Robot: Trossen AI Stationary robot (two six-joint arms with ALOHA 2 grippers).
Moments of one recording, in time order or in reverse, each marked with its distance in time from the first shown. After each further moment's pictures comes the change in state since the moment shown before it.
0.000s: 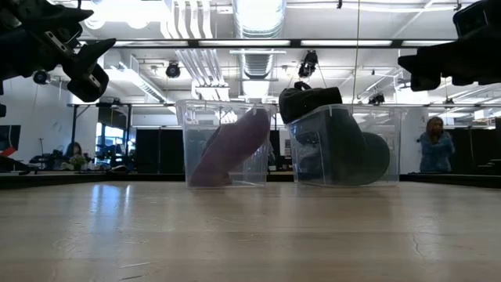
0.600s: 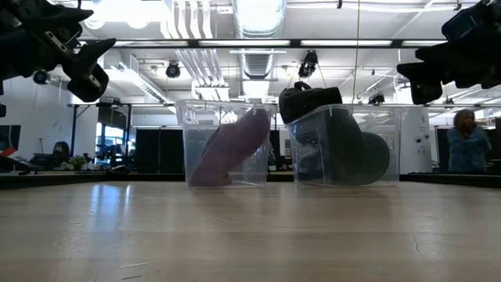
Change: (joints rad) left arm 0.000 0.000 0.000 0.000 0.000 0.000; right arm 0.000 0.025 0.000 0.000 0.001 0.241
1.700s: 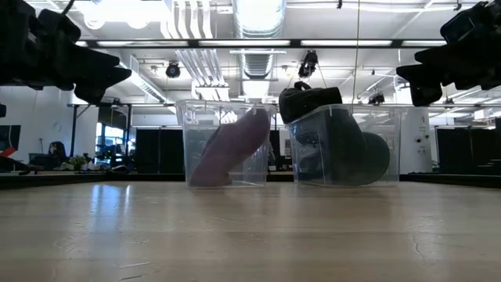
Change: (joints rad) left arm -0.001 -0.004 0.000 -0.161 -0.265 0.480; right arm 0.000 0.023 0.000 0.001 0.001 0.002
